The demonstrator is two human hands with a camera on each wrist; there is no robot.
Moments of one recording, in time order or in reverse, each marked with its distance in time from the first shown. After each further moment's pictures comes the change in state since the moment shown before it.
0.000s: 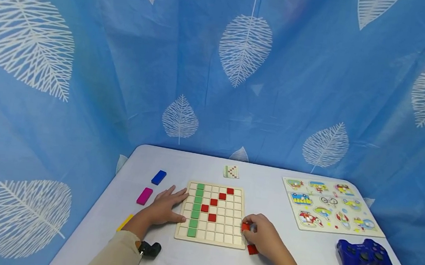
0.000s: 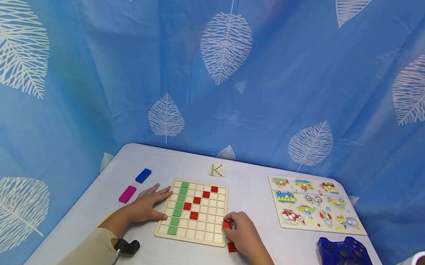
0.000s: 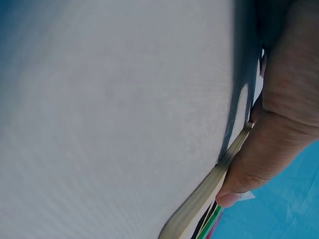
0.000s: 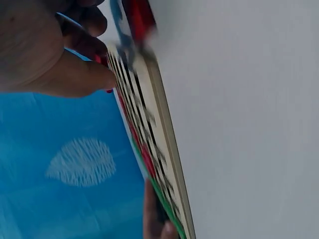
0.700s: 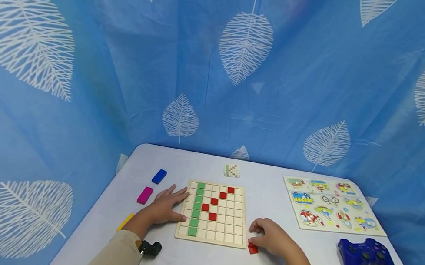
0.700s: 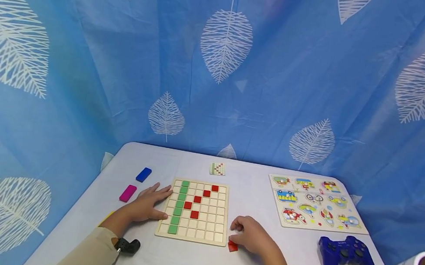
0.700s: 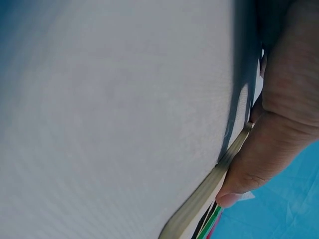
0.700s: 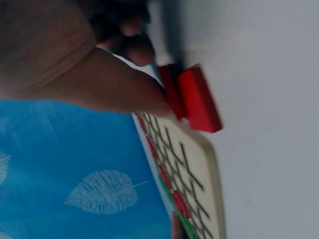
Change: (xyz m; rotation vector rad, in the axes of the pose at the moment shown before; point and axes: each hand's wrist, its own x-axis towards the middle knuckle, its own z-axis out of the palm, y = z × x) left_hand 0.000 0.001 0.000 -0.001 -0.006 0.000; right_hand 0.002 0.016 -0.022 -0.031 -0.187 0.045
